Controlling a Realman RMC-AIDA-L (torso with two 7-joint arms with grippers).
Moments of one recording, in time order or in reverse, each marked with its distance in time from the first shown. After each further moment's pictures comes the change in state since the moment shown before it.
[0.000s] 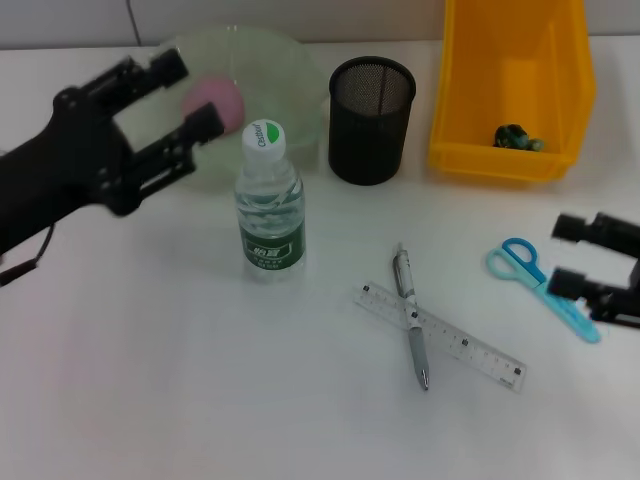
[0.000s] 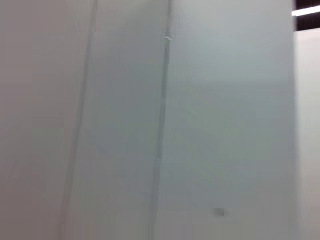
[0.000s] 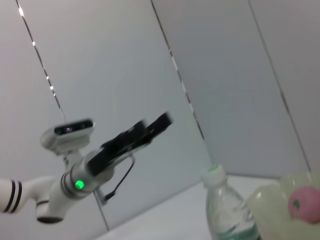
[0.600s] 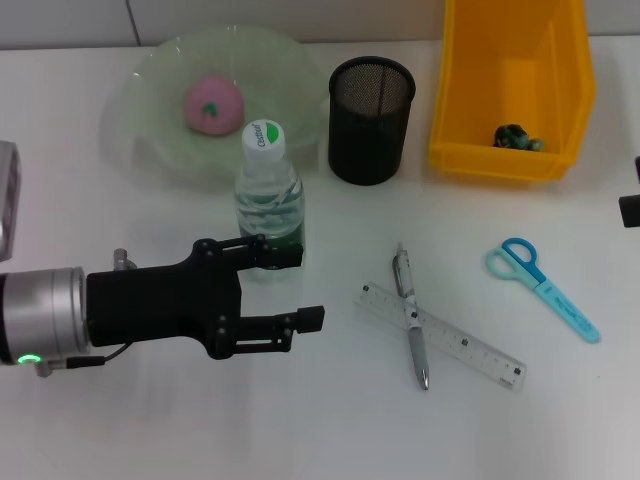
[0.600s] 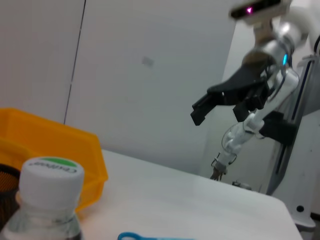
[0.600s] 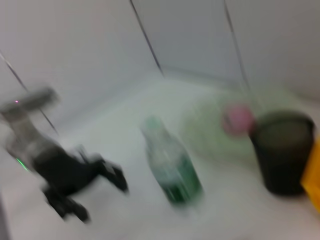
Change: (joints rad) left arm -0.072 -0.044 -0.016 0.031 0.526 -0.051 -0.194; right arm 0.098 -0.023 -0.097 -0.939 -0.194 -0.122 0.912
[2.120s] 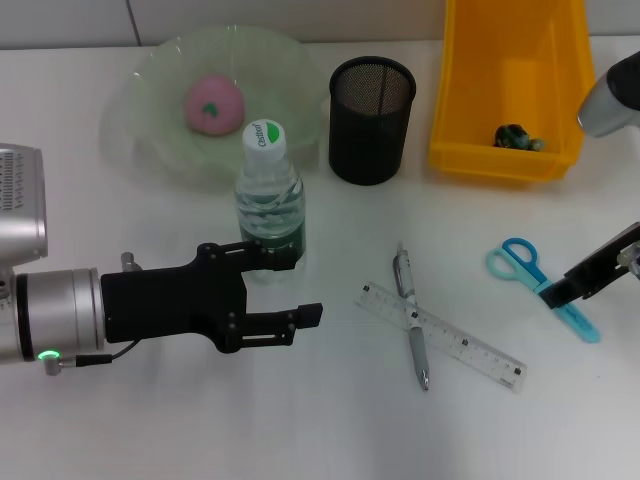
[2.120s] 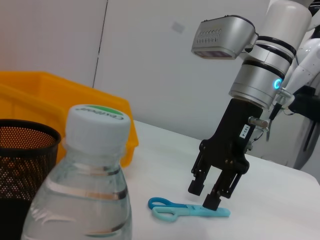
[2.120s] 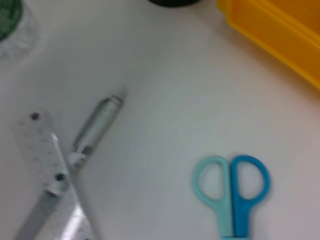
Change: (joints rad) left arm -0.008 -0.003 0.042 -0.017 0.013 -0.126 -0.012; right arm 0.092 0.108 -0.661 0.139 -0.632 0.456 0.447
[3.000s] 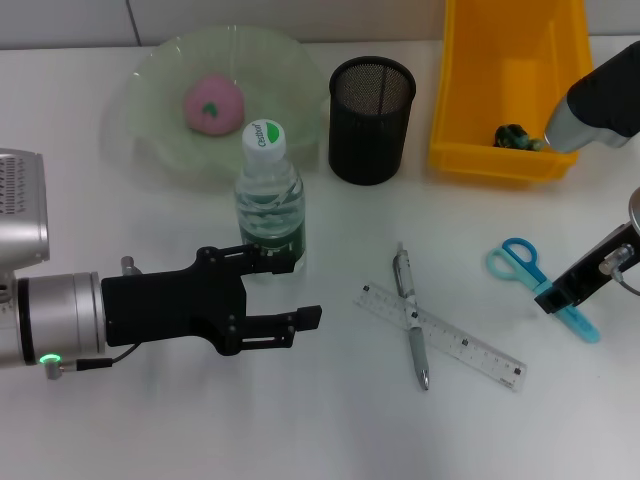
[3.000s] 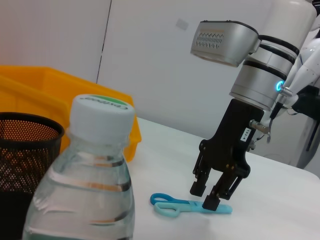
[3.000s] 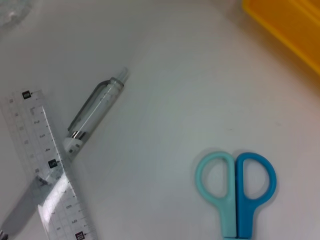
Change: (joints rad) left arm 0.000 -0.002 0.000 -0.015 0.000 -0.009 0.004; right arm 0.024 0.003 -0.098 0.019 -0.047 0.022 0.033
